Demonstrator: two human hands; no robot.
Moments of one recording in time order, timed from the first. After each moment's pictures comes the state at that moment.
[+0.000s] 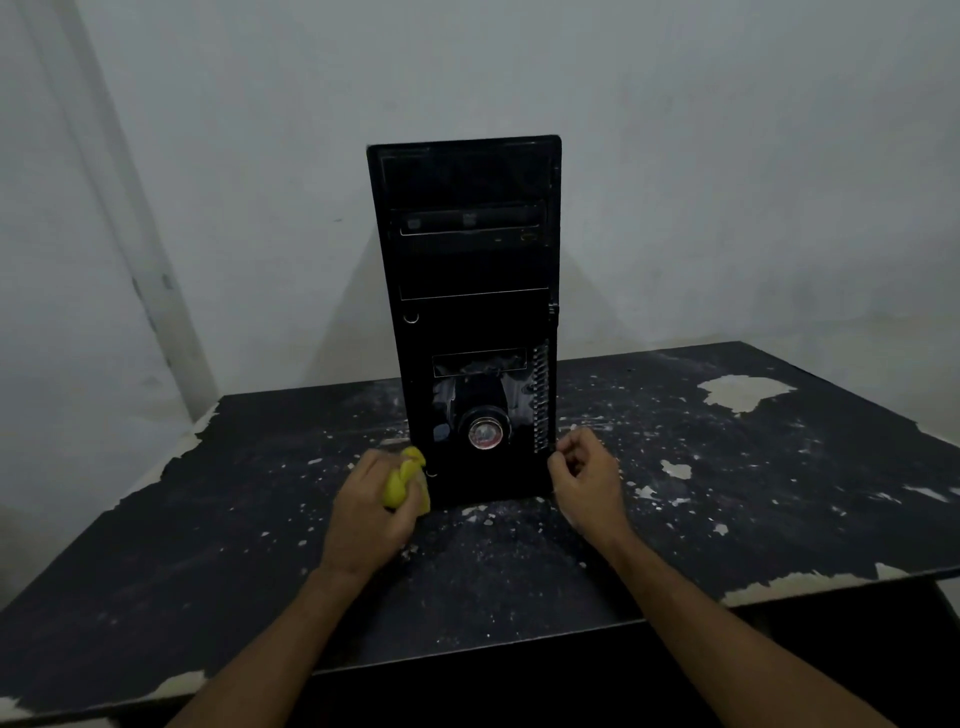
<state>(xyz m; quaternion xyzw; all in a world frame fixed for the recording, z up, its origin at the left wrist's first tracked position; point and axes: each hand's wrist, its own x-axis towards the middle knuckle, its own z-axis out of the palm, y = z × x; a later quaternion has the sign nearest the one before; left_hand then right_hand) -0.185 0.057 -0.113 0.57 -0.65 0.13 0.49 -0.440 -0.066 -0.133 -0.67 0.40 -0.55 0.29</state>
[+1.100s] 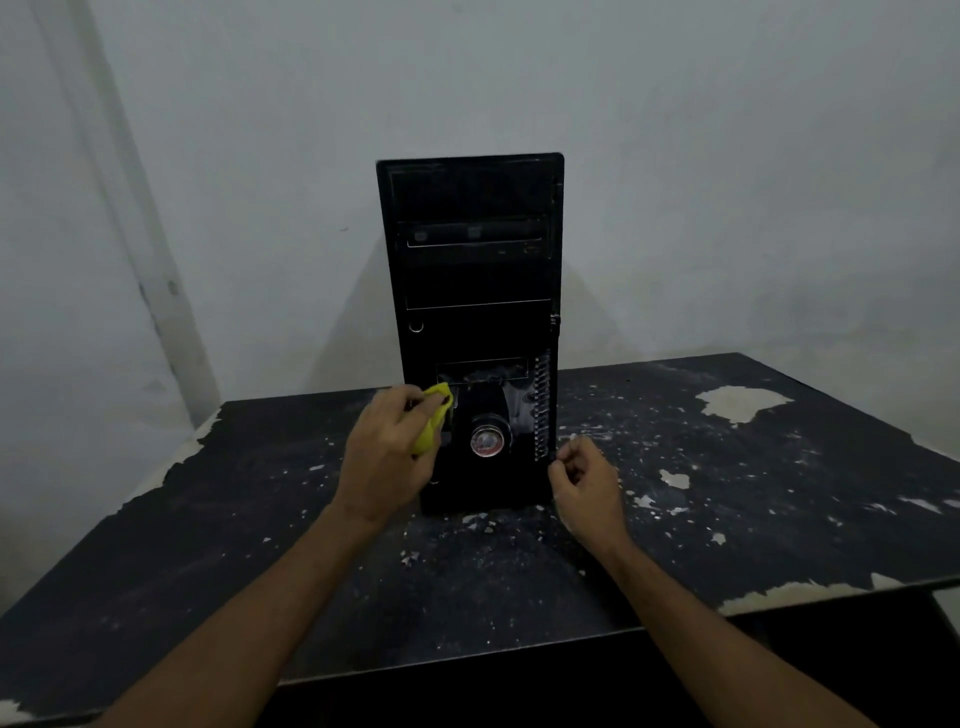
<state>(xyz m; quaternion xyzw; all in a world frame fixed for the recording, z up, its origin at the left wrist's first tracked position) -0.194 0.031 -0.047 0.52 -0.70 0.30 0.39 -0.439 -0.063 -0.131 -0.68 0.41 -0.55 0.28</state>
